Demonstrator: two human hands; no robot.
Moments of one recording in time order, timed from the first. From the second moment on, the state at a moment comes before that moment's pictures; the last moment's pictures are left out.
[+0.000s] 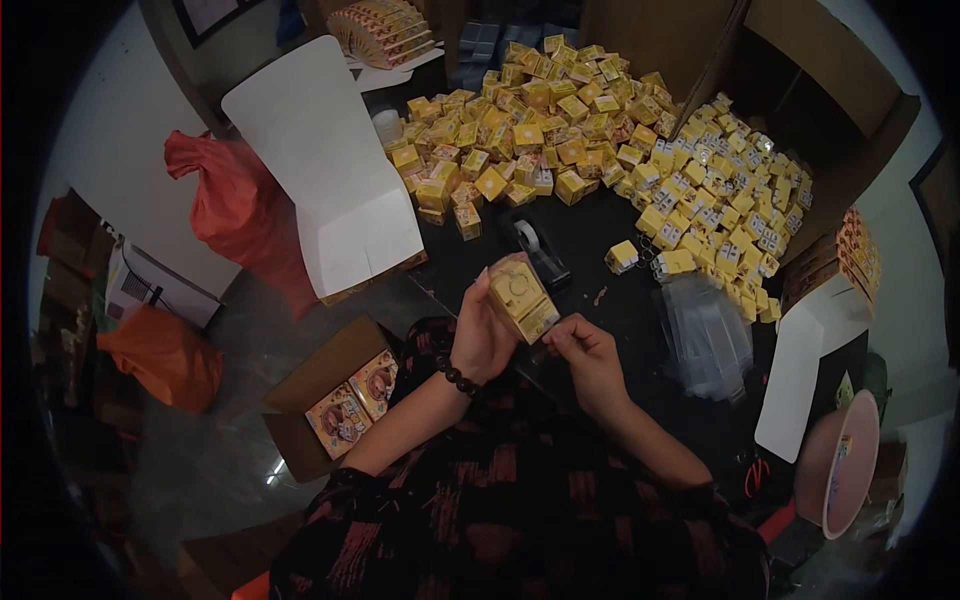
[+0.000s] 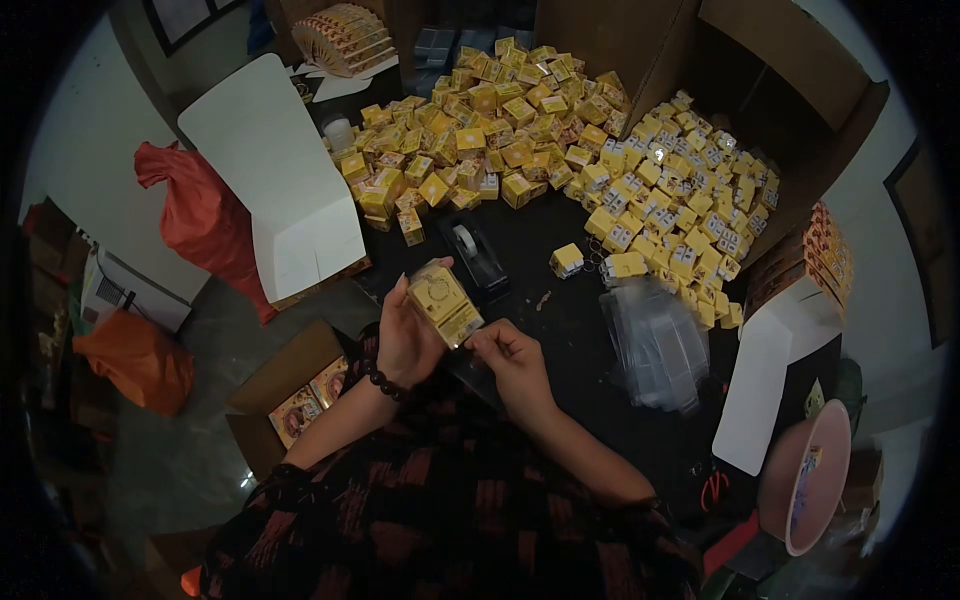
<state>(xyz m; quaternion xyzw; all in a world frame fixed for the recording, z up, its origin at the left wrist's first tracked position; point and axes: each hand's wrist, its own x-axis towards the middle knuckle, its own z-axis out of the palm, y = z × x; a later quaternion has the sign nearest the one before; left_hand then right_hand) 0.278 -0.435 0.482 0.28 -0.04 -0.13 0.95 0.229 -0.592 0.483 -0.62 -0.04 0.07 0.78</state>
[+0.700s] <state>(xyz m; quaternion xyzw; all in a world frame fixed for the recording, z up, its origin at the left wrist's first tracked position) 0.263 -0.436 0.492 0.17 0.02 -0.22 0.96 0.227 -0.574 0.483 -0.53 -0.13 -0.09 0.83</state>
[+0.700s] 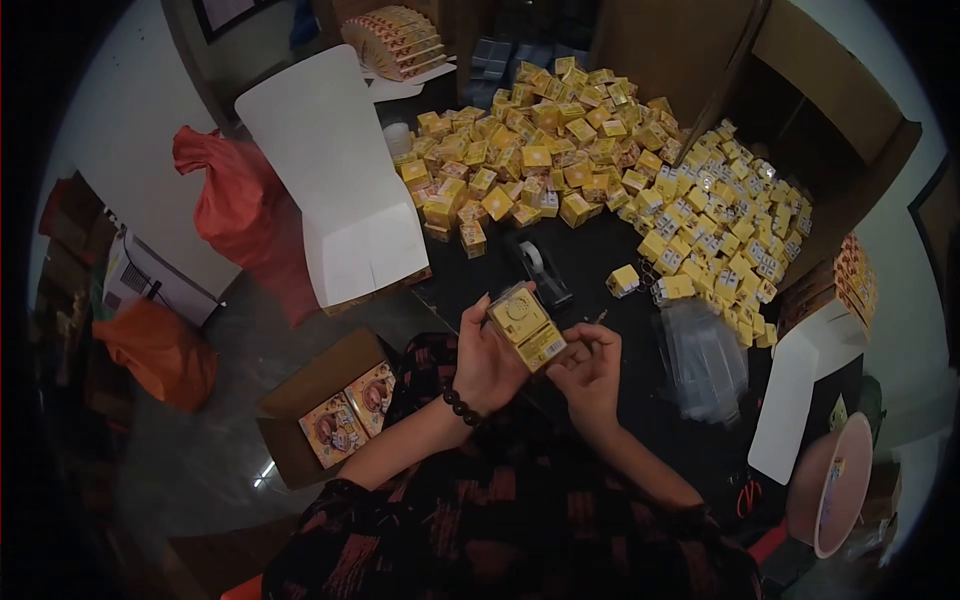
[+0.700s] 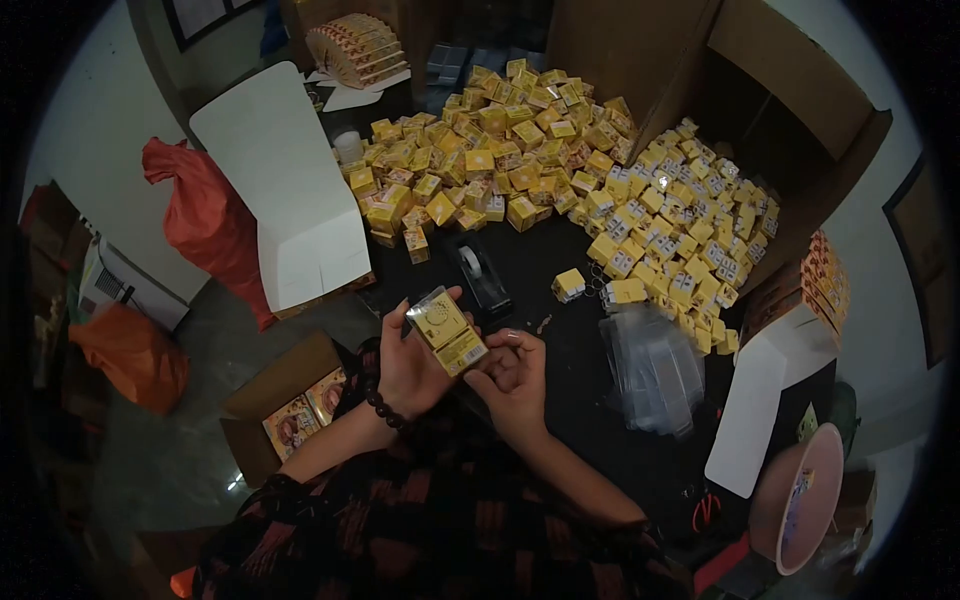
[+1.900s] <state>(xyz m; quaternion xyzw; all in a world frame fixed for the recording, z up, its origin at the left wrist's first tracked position) 0.242 -0.420 0.486 0.37 -0.11 -0.25 0.89 0.257 -0.599 0.527 -0.82 -0.37 -0.19 0.39</state>
